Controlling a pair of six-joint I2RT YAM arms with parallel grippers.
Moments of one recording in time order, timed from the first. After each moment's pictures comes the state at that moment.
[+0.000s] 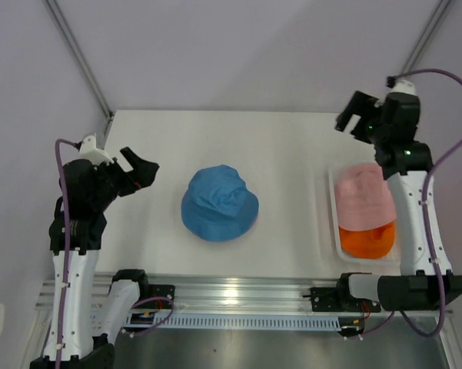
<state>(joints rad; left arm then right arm) 0.03 0.74 1.09 -0.68 0.24 -0.46 0.11 1.33 1.55 -0.60 -0.02 0.35</state>
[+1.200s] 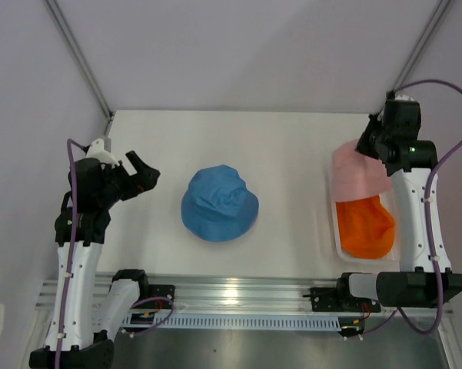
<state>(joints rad) 0.03 0.77 1.05 -0.74 0.19 -0.42 -0.07 1.30 1.51 -0.93 0.09 0.30</state>
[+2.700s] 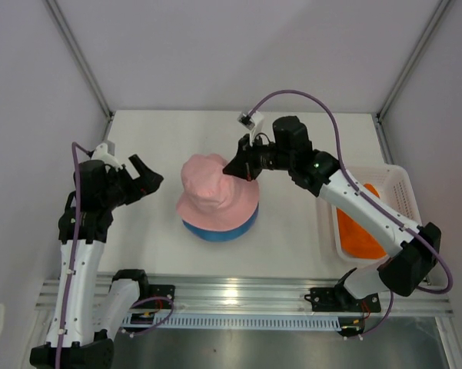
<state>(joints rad) 0.03 0.78 1.01 -0.77 0.21 -0.47 0.72 1.44 1.46 -0.34 -0.53 0.24</state>
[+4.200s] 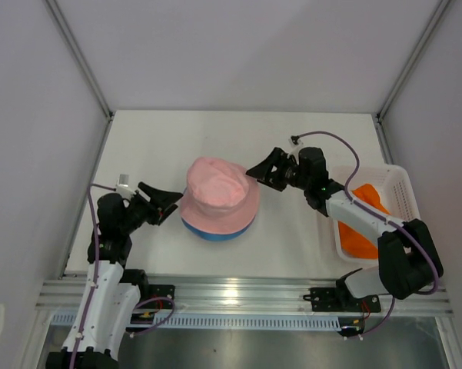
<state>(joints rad) 0.03 0.56 0.43 -0.25 0.55 -1.08 0.46 1.40 0.85 0.20 -0.42 0.92</state>
